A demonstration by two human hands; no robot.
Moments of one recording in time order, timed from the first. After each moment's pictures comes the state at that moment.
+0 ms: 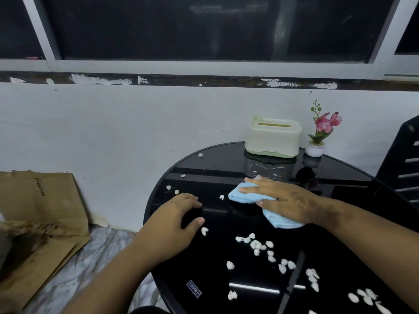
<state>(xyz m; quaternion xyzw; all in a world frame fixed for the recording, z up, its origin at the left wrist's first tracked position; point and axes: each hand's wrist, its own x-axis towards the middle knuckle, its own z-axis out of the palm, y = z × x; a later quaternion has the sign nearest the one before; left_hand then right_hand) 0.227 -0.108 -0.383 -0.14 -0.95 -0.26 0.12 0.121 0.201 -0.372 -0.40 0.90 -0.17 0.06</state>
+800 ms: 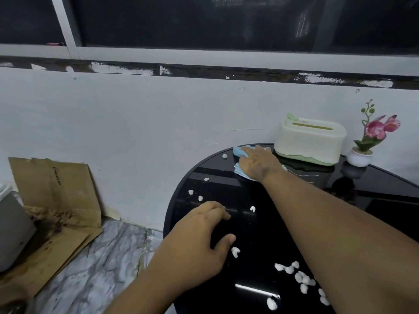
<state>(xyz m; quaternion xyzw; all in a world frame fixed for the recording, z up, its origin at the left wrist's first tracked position) 0.220 -0.111 -0.392 -0.16 -0.93 -0.29 0.15 -0.016 0.052 -0.366 -0.11 0.99 -0.08 -0.05</state>
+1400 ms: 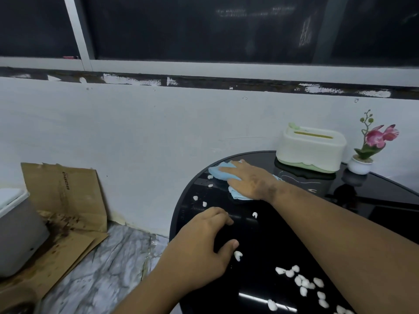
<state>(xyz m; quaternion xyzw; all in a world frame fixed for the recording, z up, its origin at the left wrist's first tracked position) 0.225 -0.110 -0.389 -0.17 -0.93 -0.29 0.16 0.039 0.046 -0.357 -0.26 0.95 -0.14 0.05</state>
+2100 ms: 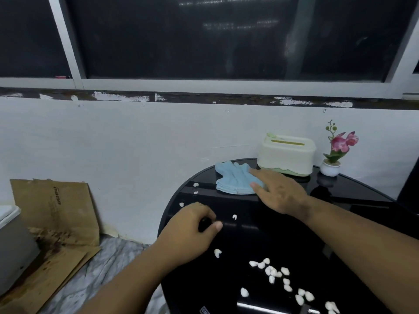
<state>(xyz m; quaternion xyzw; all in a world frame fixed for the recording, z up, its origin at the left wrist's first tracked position) 0.207 -0.105 -0.364 -0.12 -0.94 -0.31 0.11 0.087 0.143 -0.337 -0.18 0.97 -0.13 -0.07</state>
